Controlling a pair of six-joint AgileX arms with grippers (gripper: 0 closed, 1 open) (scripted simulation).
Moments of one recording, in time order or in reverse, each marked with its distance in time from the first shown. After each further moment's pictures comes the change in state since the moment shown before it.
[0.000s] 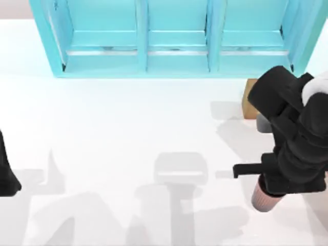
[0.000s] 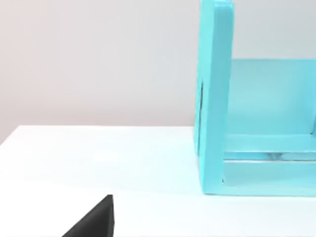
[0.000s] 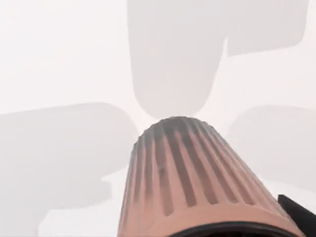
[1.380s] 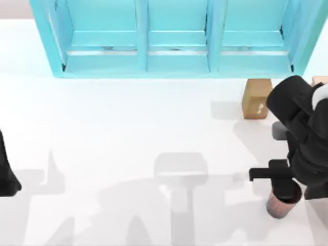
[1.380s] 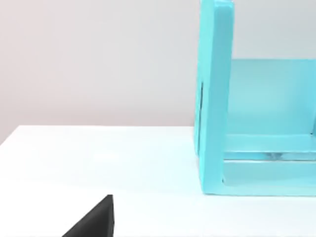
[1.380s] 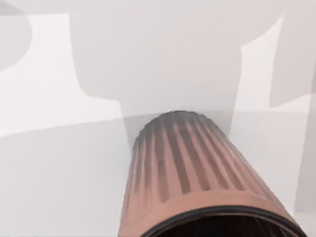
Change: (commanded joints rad) left arm 0.000 0.000 0.000 0.000 0.000 0.000; right arm -0.125 0.057 -0.086 0.092 -0.007 -0.070
